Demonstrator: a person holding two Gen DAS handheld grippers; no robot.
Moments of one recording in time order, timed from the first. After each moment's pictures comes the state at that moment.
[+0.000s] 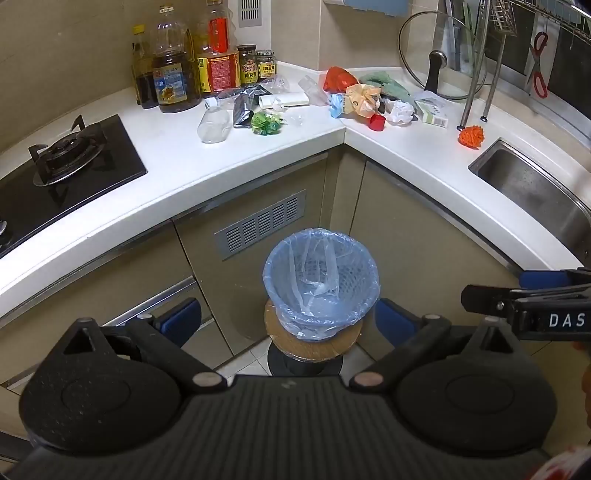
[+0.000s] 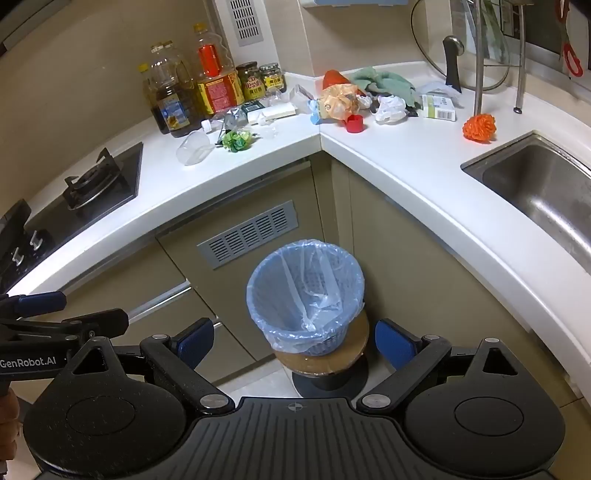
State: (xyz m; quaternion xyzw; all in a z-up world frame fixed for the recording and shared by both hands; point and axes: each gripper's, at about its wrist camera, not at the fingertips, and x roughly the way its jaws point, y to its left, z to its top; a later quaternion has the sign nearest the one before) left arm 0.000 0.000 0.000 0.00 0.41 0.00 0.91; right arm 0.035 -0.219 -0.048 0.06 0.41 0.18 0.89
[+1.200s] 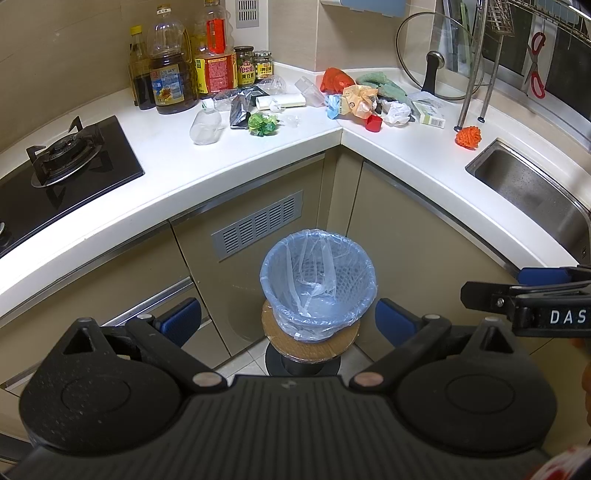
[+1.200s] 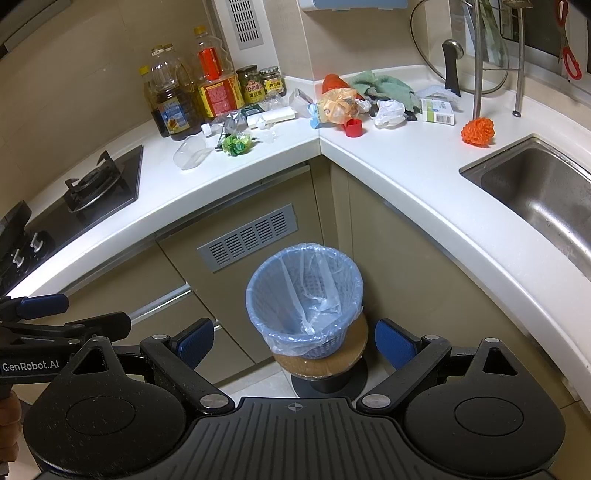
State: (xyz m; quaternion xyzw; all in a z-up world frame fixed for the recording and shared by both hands) left arm 0.000 0.000 0.000 0.00 0.40 0.00 0.91; right arm 0.033 -0.221 -0.047 0.06 0.41 0.18 0.89
